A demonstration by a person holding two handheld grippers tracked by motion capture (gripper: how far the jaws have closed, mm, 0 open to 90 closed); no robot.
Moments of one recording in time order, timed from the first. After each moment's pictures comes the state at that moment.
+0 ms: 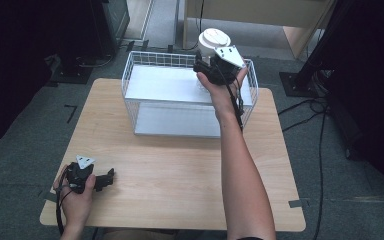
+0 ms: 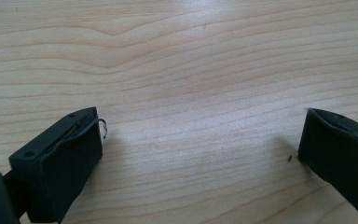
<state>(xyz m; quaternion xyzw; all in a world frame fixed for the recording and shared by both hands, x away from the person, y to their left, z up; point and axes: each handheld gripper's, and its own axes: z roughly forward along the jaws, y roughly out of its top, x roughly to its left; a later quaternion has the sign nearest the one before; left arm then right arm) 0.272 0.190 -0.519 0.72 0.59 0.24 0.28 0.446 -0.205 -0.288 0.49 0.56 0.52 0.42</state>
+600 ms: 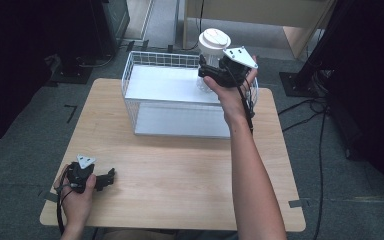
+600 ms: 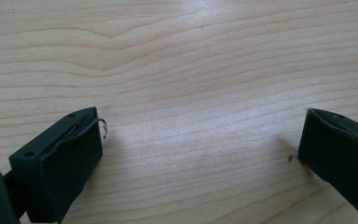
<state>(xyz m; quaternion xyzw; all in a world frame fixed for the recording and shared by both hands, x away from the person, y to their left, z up) 0.273 0.189 -0.519 0.72 0.59 0.24 0.28 0.429 -0.224 -0.281 0.48 0.58 0.53 0.40</state>
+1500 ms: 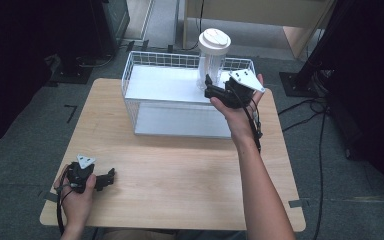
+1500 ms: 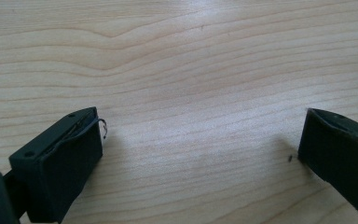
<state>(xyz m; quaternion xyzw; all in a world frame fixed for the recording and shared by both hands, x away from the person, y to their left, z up) 0.273 0.189 -0.519 0.72 0.59 0.24 0.28 0.384 -0.239 -0.307 0.47 0.59 0.51 0.41</state>
